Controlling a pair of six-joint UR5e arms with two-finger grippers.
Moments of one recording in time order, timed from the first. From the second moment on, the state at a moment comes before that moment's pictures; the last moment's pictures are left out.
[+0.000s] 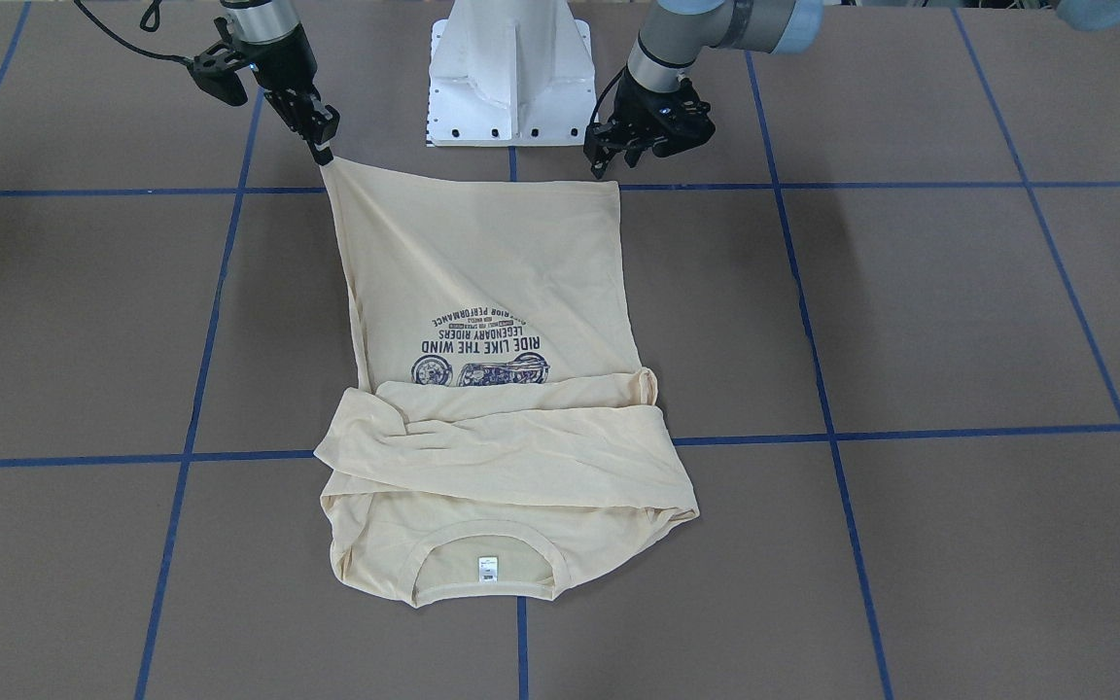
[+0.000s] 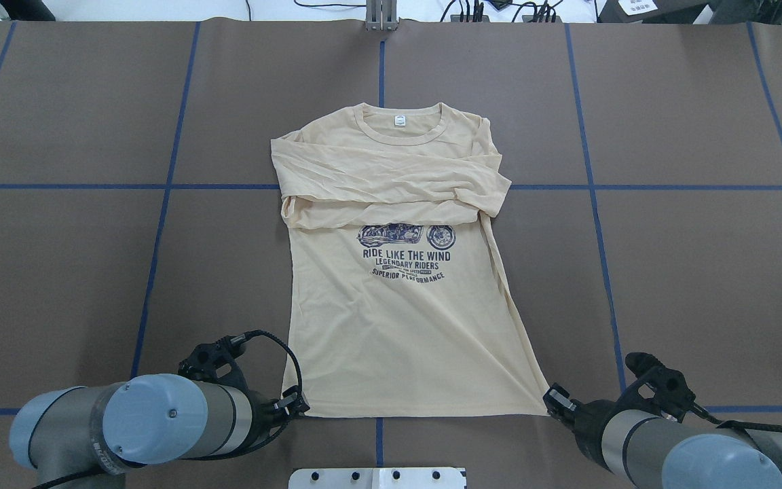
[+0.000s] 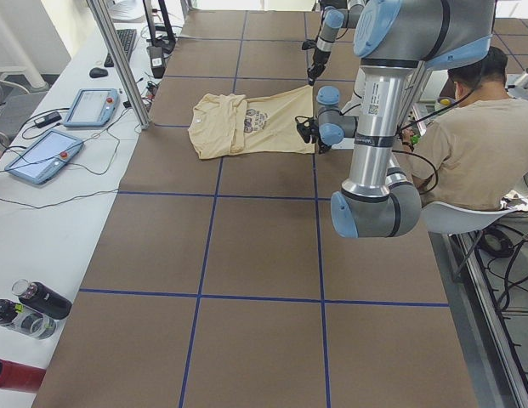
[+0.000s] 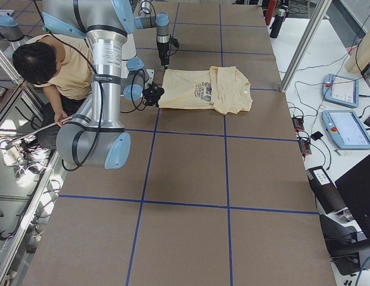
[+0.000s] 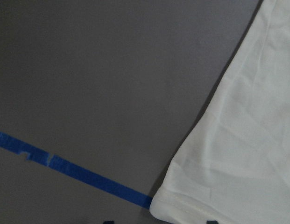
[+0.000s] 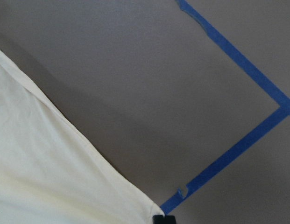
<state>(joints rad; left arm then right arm) -0.15 -1.84 -1.99 -1.87 -1.69 -1.98 0.04 -1.67 2.24 -1.25 1.37 2.27</state>
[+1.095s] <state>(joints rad) -0.16 -1.86 -1.96 -1.87 -1.65 -1.98 0.04 -1.68 2.24 -1.25 1.37 2.27</state>
